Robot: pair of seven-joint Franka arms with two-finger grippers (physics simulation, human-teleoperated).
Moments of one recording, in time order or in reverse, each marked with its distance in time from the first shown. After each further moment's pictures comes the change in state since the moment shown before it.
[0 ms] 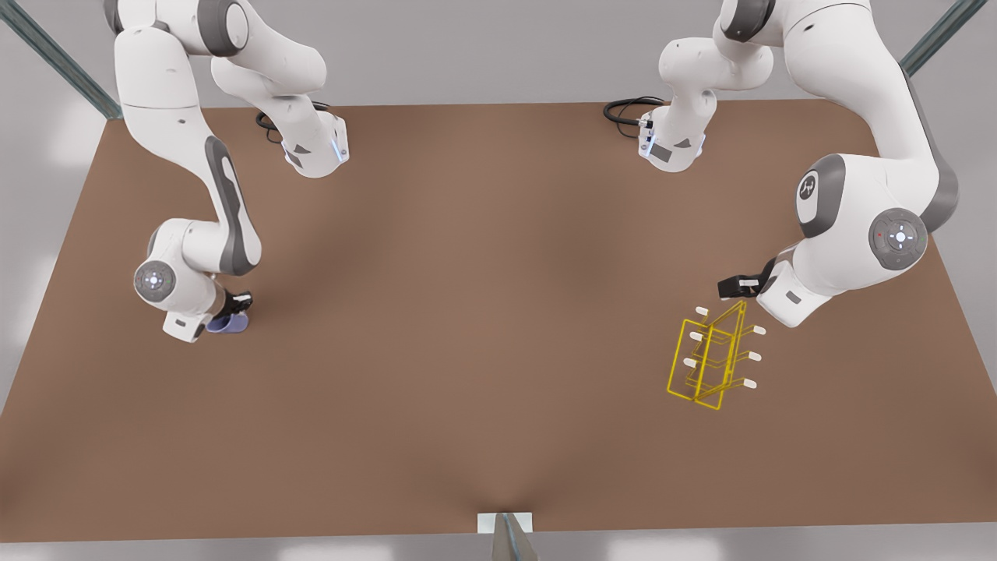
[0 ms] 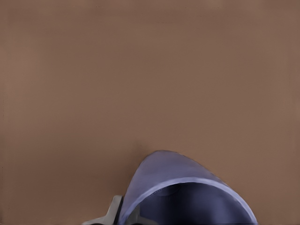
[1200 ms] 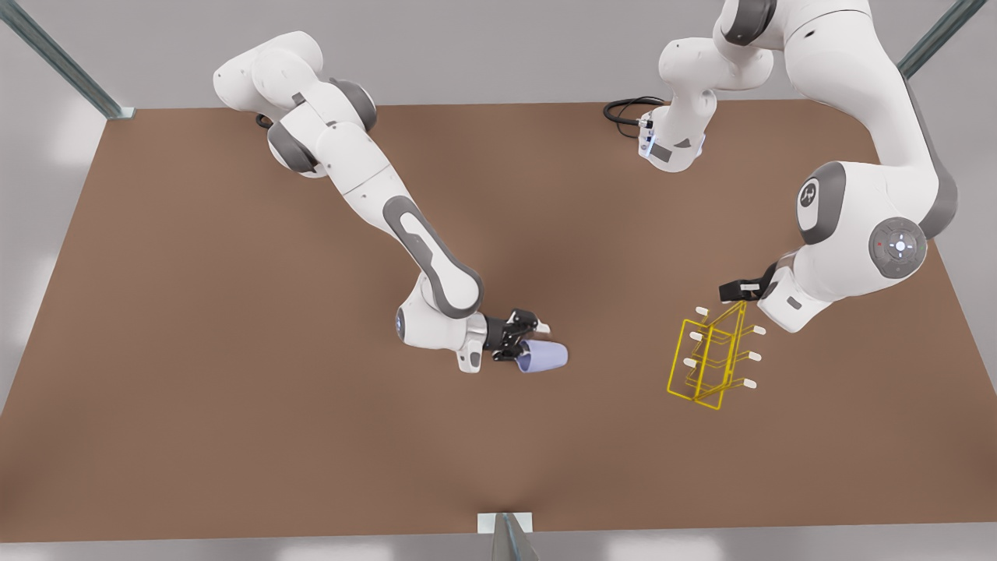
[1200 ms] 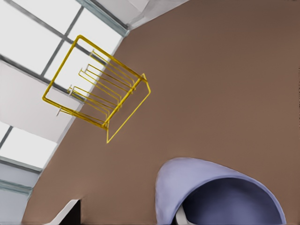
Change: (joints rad) left arm 0.008 0.017 0.001 0.003 0.002 0.000 0.001; right arm 0.601 0.719 0.187 0.869 1.551 0.114 -0.565
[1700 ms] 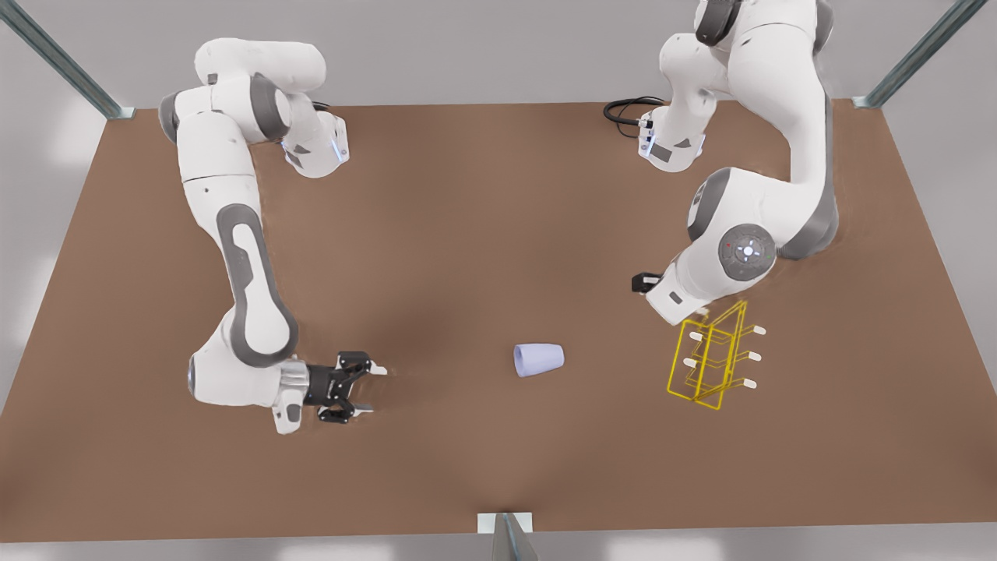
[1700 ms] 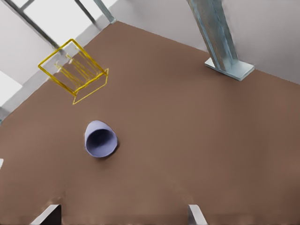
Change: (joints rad) left arm -0.311 0.104 -0.002 0.004 0.013 0.033 -0.155; right arm -0.542 -0.339 -0.061 -0.067 -0.634 -0.530 -0.116
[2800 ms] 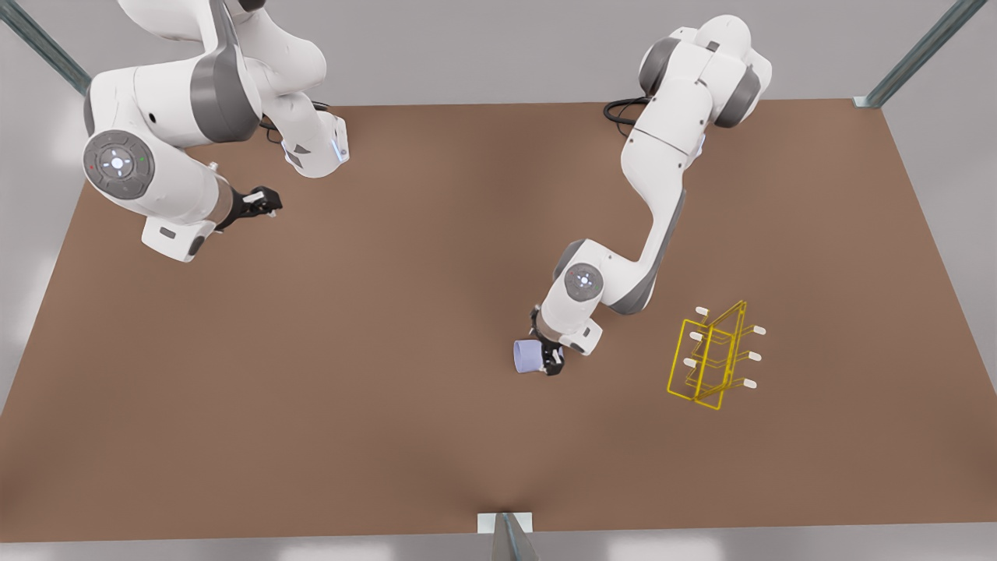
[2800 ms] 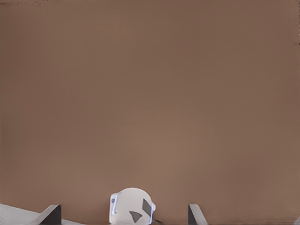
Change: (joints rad) left arm -0.164 0.323 -0.019 -0.130 -0.048 0.893 -2.028; right arm 0.153 -0.548 -0.023 -0.093 -0.863 -0.698 1.036
